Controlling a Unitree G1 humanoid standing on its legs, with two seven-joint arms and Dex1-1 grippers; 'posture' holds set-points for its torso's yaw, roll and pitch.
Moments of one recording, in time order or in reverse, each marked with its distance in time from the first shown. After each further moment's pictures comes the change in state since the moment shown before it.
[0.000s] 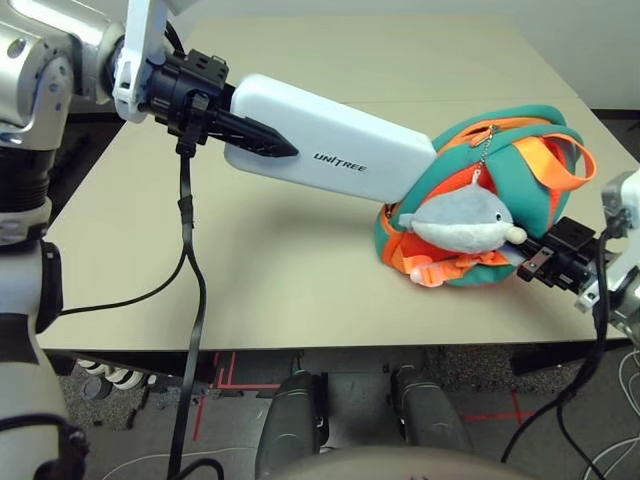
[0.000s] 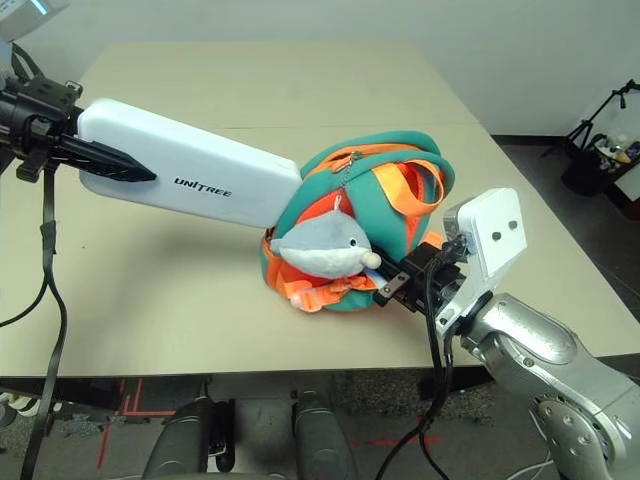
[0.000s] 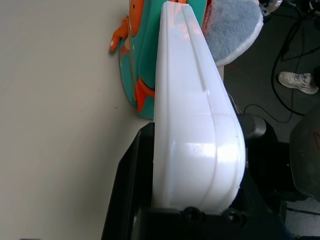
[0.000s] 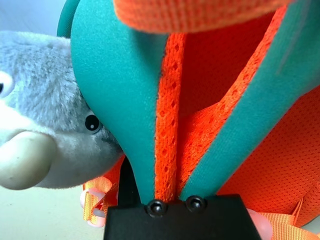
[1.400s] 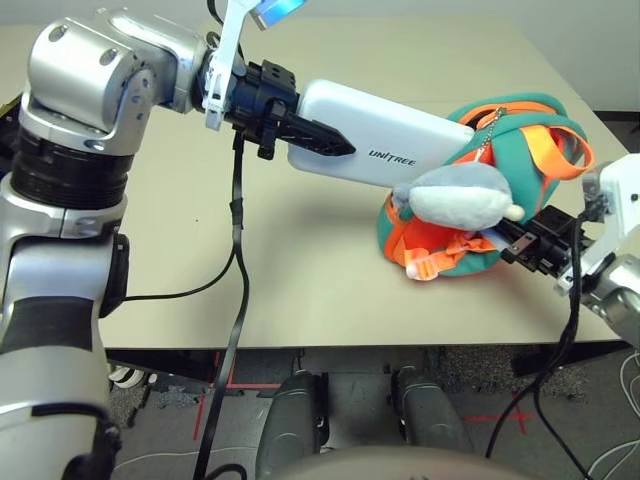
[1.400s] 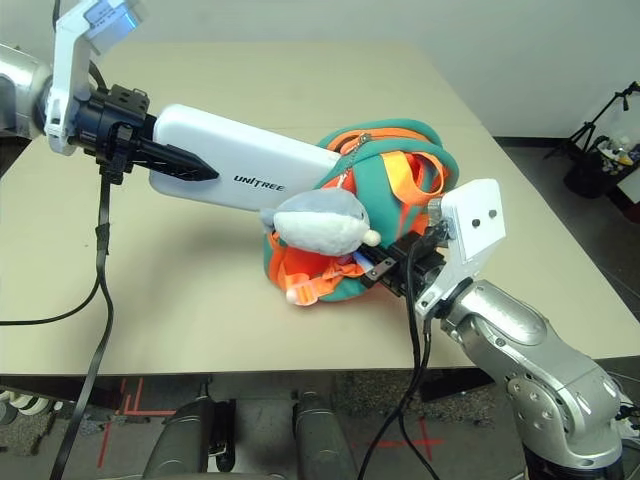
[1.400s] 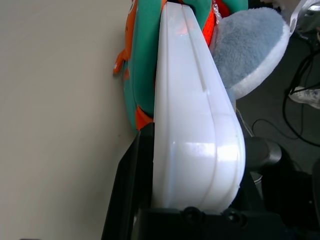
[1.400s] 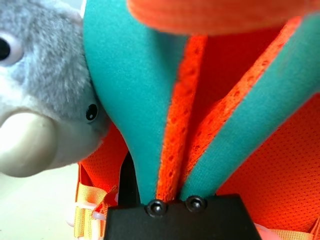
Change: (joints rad) left arm 0.001 -0.250 -0.015 -0.006 0.057 0.042 0.207; right arm -0.095 0.112 0.074 0.036 -0.092 0.036 -0.006
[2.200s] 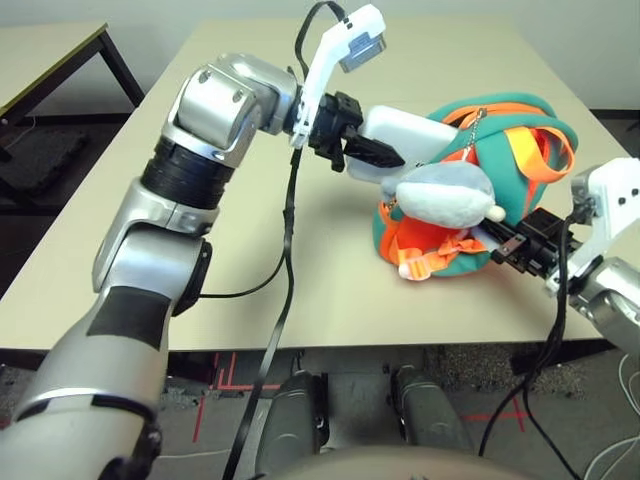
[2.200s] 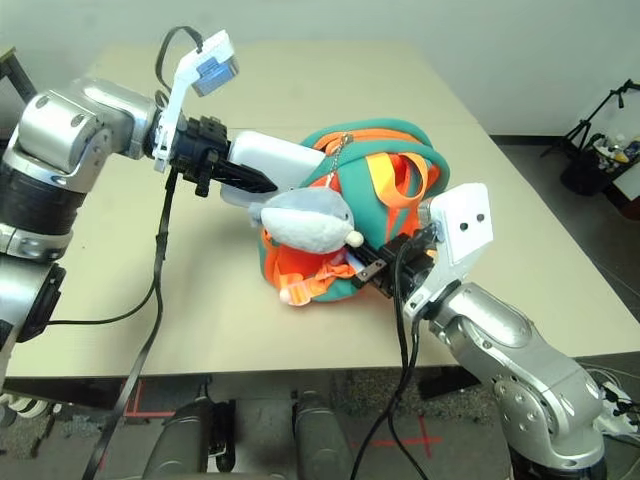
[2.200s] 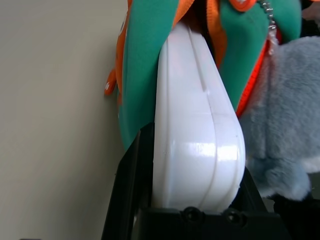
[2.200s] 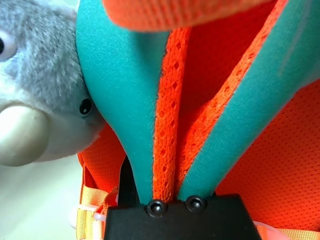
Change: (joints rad) left arm -0.002 -0.306 -0.068 0.248 0.140 -0.128 0.086; right arm -0.006 0.060 0.030 -0.014 -0.033 0.002 -0.021
